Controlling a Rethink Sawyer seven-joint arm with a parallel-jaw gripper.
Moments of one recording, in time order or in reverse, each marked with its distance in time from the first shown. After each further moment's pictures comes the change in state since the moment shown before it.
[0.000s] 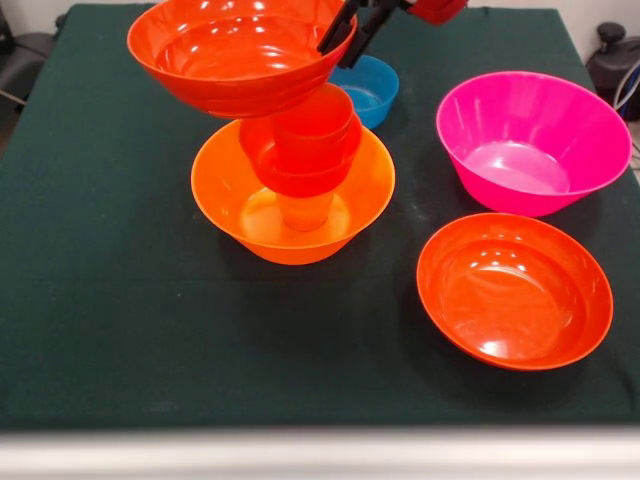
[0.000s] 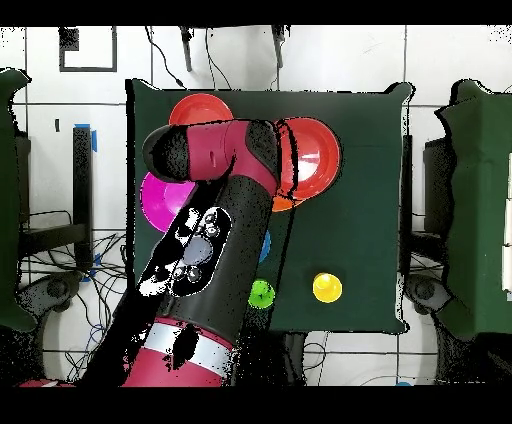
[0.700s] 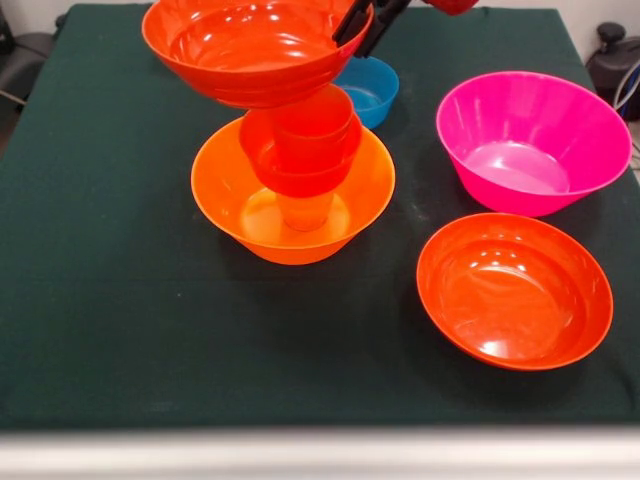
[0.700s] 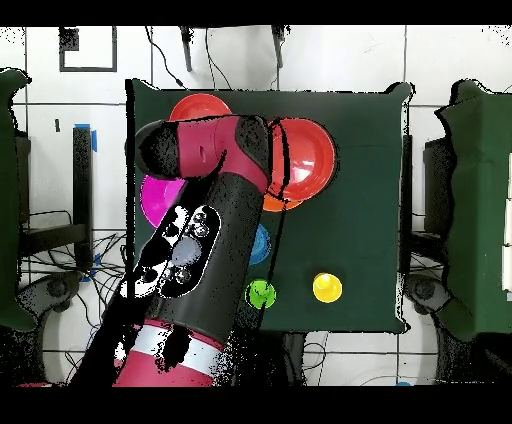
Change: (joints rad) arm 0.018 0.003 -0.009 -0.026 0.010 0.063 0.002
